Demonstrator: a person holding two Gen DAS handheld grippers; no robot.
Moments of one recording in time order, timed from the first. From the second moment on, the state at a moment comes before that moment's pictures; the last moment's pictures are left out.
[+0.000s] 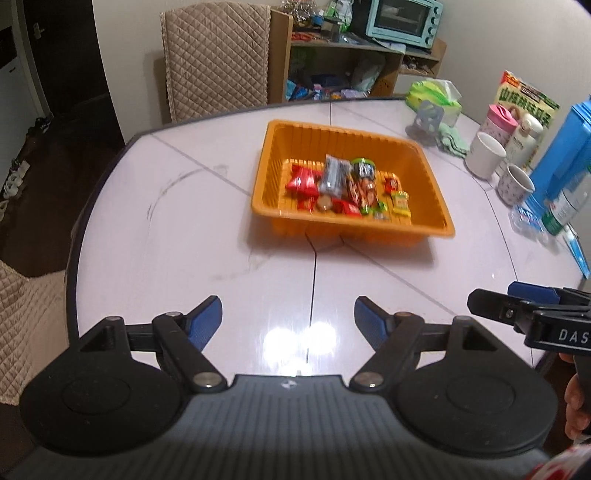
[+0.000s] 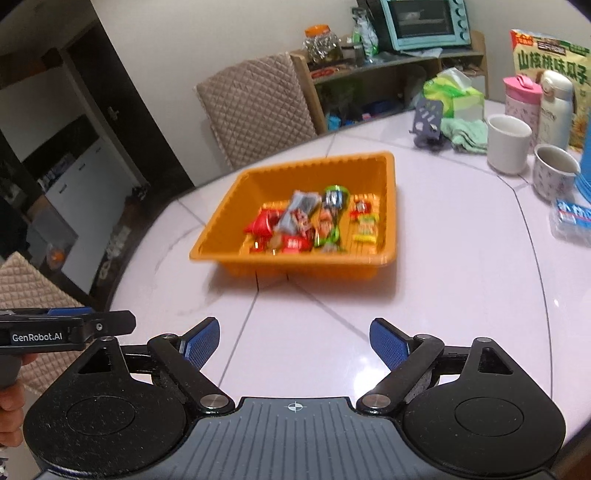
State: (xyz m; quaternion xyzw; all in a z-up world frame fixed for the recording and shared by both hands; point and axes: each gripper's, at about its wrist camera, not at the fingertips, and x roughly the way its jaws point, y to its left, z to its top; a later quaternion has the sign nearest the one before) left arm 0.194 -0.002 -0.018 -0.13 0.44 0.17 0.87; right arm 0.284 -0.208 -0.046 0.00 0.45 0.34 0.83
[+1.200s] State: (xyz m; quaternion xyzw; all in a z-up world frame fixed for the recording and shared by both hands) left arm 0.044 -0.002 -0.010 -0.11 0.46 0.07 0.88; right arm 0.099 -0.182 -0.030 -0.02 0.45 0.27 0.85
